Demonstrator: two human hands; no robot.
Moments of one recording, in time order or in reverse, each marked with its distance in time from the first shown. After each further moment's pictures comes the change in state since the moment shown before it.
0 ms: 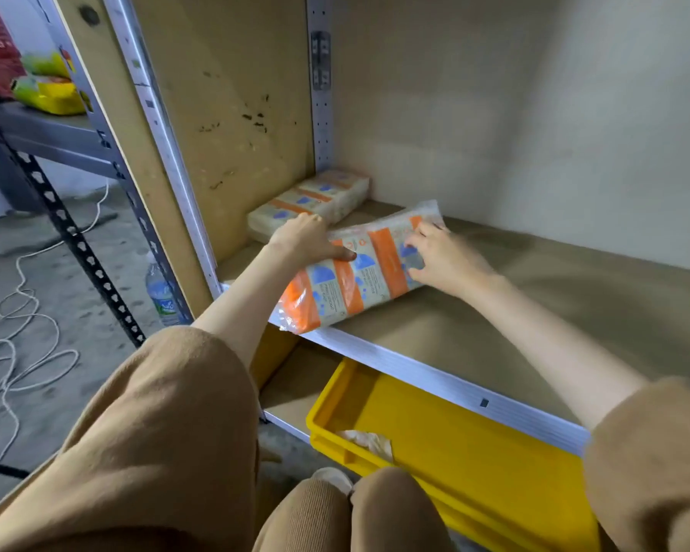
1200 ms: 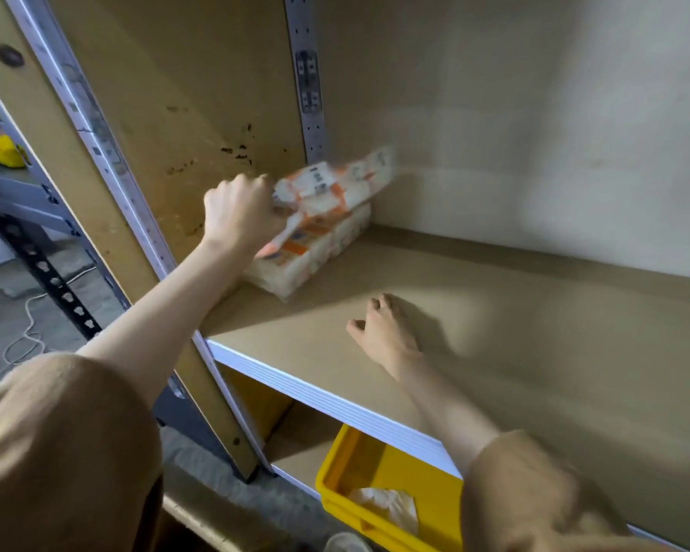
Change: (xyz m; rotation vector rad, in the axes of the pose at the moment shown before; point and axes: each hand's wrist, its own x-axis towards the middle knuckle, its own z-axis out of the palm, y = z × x) left_hand 0.045 -0.023 -0.053 0.238 0.571 -0.002; right_hand 0.061 -0.050 0.098 0.419 -0.164 0.357
